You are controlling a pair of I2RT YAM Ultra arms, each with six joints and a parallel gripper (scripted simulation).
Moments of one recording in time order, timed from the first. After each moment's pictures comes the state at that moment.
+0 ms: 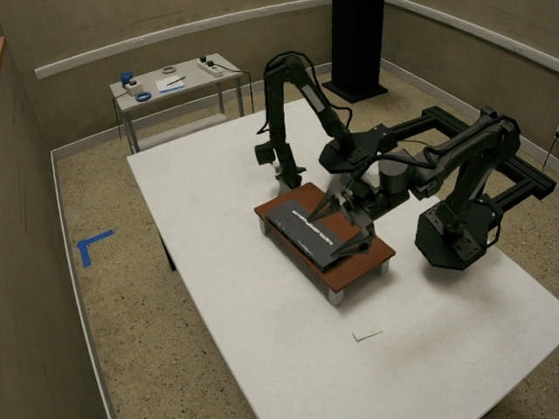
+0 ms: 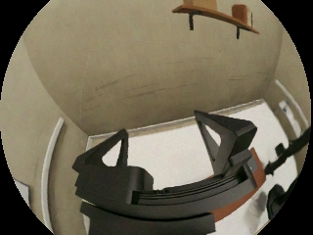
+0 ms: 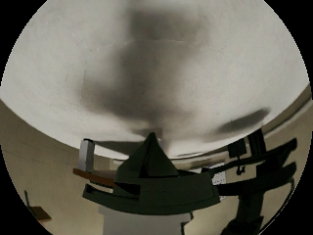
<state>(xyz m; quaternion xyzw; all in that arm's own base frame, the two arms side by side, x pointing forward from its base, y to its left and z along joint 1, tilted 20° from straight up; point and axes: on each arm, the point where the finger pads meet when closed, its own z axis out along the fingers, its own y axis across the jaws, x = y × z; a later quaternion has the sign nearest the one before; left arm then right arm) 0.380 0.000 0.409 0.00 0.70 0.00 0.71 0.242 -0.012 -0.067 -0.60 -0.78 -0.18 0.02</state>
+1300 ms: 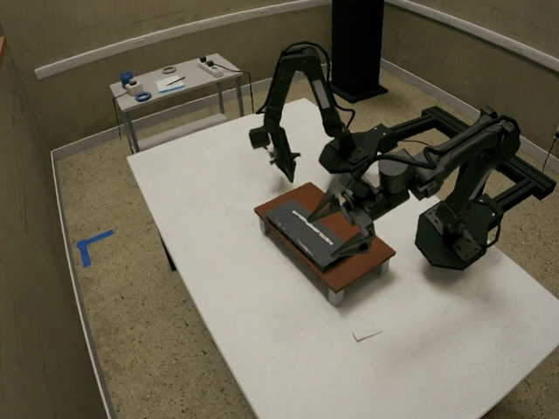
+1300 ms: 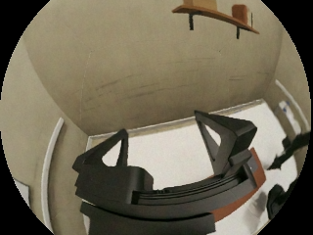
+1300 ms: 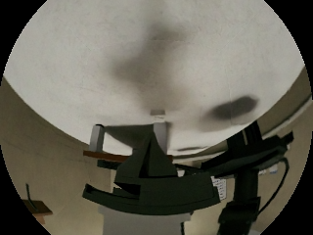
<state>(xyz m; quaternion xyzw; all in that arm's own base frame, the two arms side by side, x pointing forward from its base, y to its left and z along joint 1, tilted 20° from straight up) 0.380 0.000 0.409 0.00 0.70 0.00 0.71 0.236 -0.030 -0.009 -0.60 -0.78 -0.19 0.01</state>
